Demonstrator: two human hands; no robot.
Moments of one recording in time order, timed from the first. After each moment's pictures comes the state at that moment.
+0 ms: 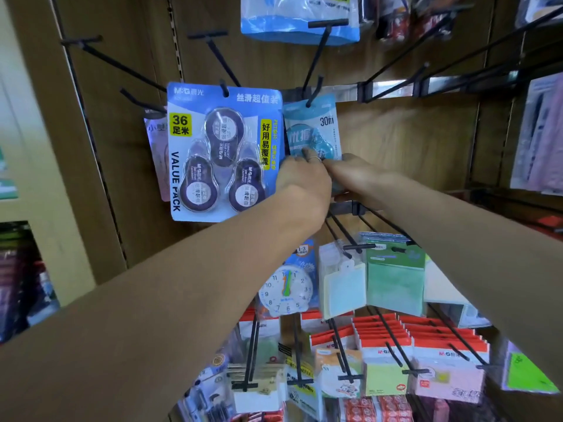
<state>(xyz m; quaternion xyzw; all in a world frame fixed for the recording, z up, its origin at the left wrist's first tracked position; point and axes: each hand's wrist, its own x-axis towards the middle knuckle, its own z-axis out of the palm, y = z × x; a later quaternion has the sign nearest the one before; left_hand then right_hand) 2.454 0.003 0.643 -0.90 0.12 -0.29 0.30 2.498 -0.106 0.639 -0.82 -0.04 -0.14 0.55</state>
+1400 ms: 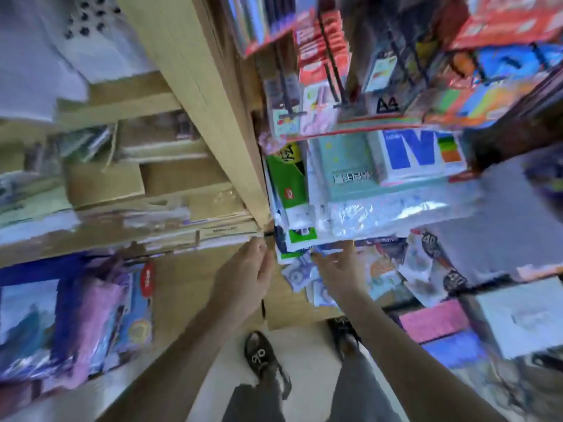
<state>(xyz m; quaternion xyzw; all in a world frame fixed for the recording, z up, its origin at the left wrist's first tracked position) 2.228 0.331 0.030 -0.96 0.09 0.13 -0.25 2.196 0.151 -0.003 -0.75 0.36 0.13 0.54</state>
